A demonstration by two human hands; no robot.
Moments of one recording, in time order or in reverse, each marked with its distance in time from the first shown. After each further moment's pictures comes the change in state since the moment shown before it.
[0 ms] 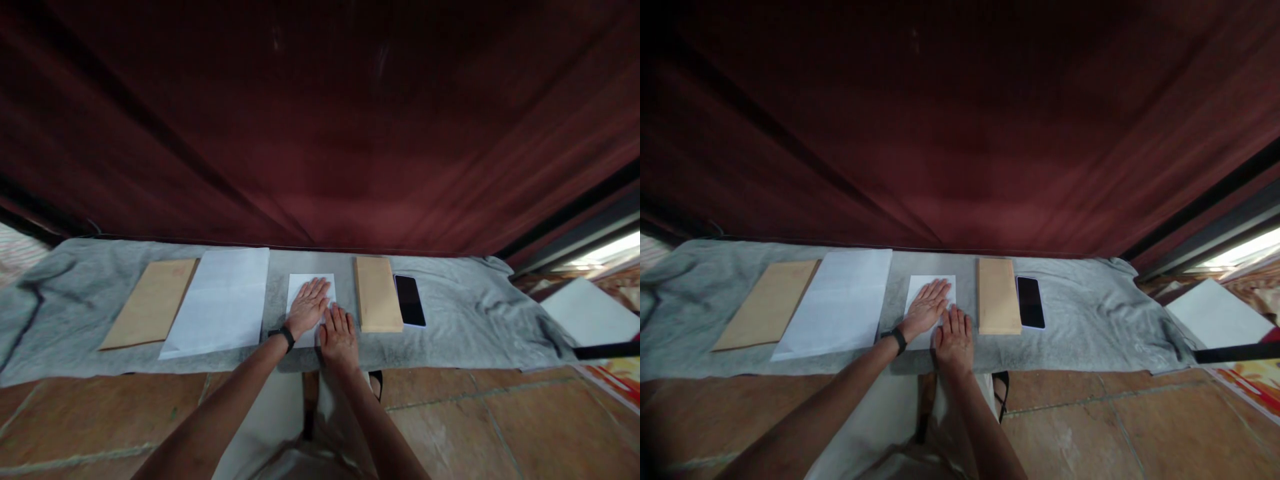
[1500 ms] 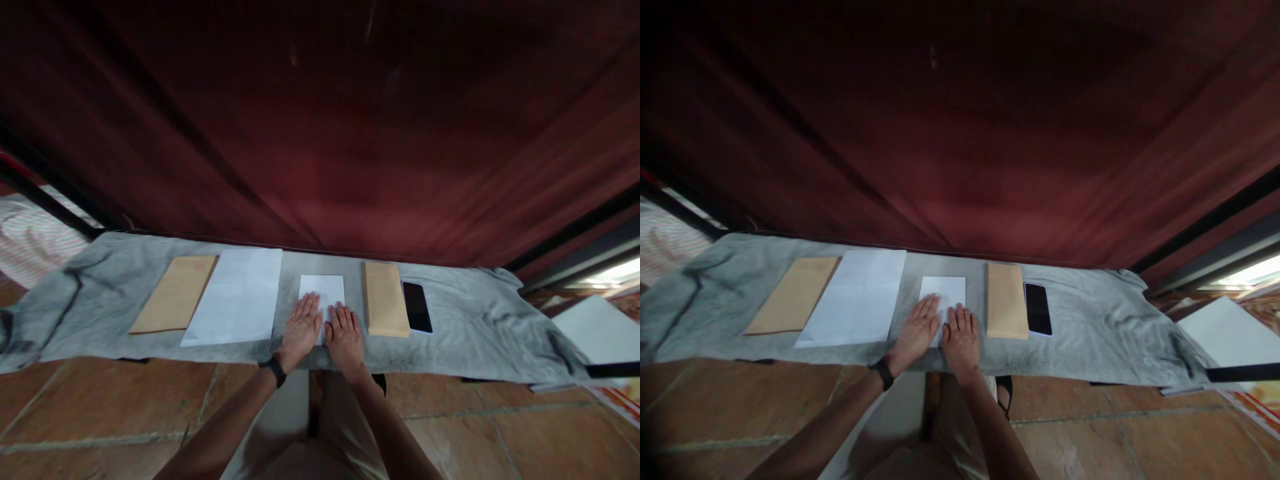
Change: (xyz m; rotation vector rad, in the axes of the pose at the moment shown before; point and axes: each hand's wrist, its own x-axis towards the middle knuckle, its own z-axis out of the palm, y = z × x) left_hand -0.067 0.011 -0.018 -0.014 0.078 -0.195; right_hand 0.006 -0.003 -0.006 0.007 -0.076 -0.048
